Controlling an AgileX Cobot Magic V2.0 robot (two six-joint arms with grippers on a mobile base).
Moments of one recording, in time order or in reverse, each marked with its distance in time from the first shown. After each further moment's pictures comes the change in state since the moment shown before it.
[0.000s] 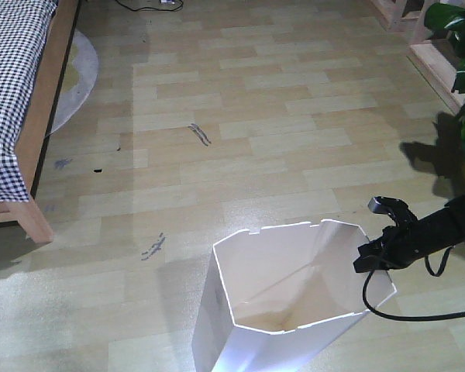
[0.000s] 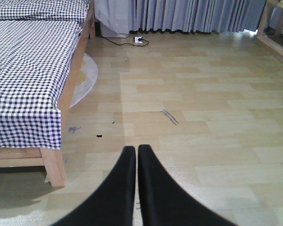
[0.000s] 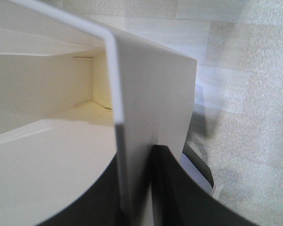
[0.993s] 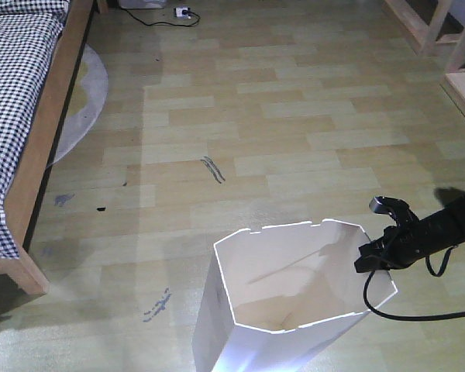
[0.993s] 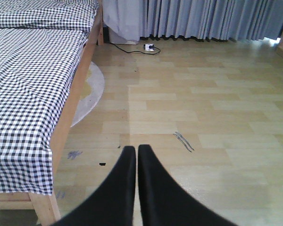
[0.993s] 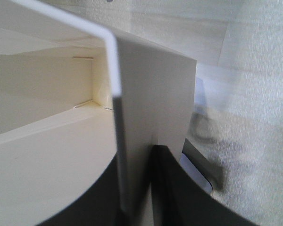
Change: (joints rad) left arm 0.000 0.000 0.000 0.000 0.000 0.000; right arm -0.002 0.000 0.000 0.000 -0.001 0.000
